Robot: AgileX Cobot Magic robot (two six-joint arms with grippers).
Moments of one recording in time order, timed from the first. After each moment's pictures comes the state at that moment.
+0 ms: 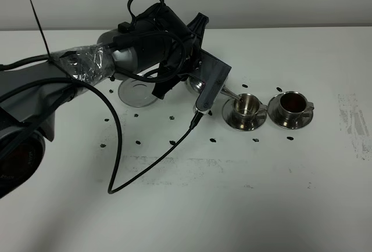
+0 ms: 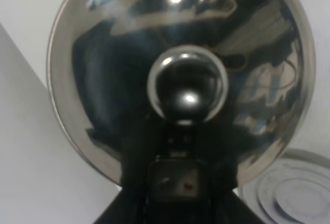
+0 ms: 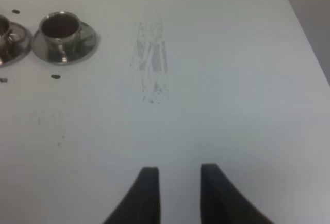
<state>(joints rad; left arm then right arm) -0.64 2.24 -1.80 0.44 0.61 1.31 -0.05 0.06 -0.52 -0.04 1.11 -0.07</state>
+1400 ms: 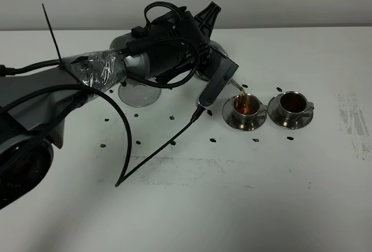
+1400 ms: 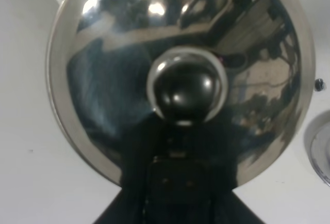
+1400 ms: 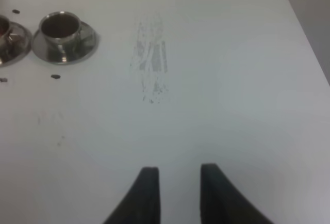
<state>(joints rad) -0.69 2.24 -1.83 0.70 0.59 1.20 -0.05 0.06 -0.52 -0.04 1.11 -0.07</state>
